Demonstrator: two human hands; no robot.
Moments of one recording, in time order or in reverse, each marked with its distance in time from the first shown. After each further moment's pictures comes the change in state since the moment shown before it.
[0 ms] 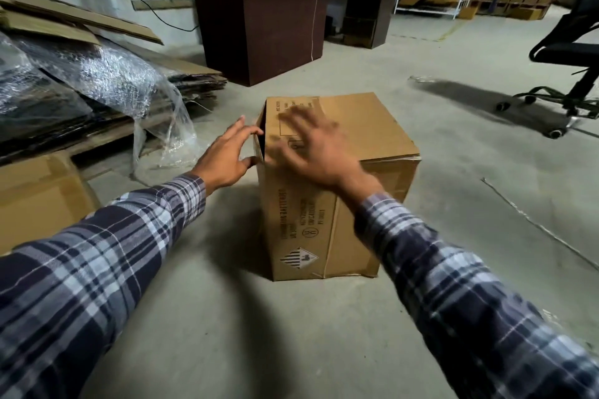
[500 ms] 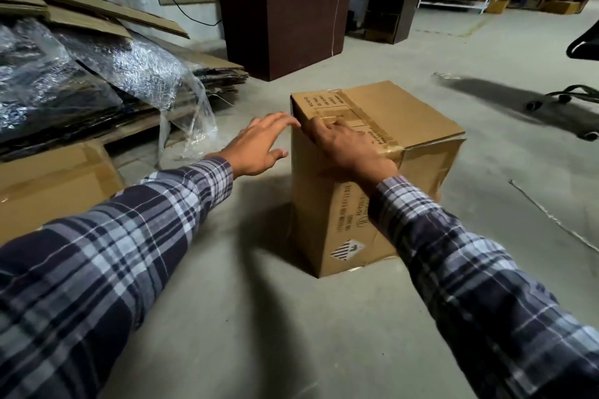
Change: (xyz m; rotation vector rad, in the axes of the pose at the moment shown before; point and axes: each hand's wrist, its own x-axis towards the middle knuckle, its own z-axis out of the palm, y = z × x) left_hand 0.005 0.004 -0.010 0.168 -0.065 0.184; right_hand 0.013 -0.011 -0.002 -0.206 -0.354 0.090
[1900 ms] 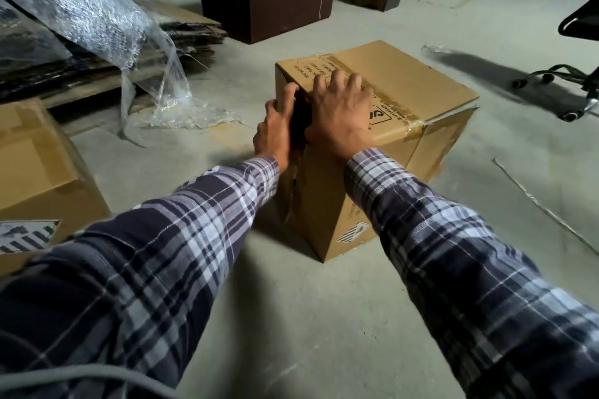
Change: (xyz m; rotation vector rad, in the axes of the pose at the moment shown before) left_hand 0.037 0.052 0.105 -0.227 0.358 -0.356; right_hand 0.026 -0.003 0.023 -0.360 0.174 0.293
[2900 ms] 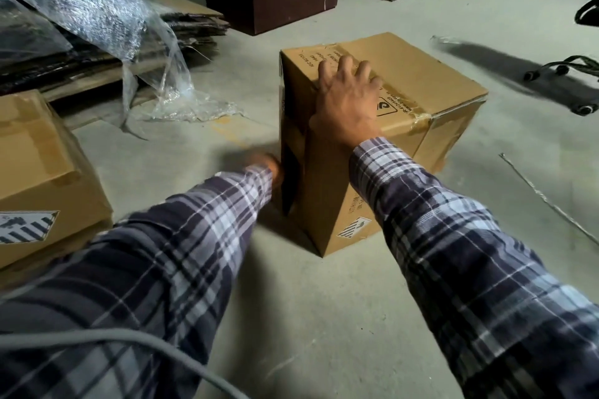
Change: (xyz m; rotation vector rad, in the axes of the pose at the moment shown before) left_hand -0.030 -0.055 0.016 -0.030 -0.569 -0.474; right_hand 0.007 0.013 0.008 0.088 0.009 0.009
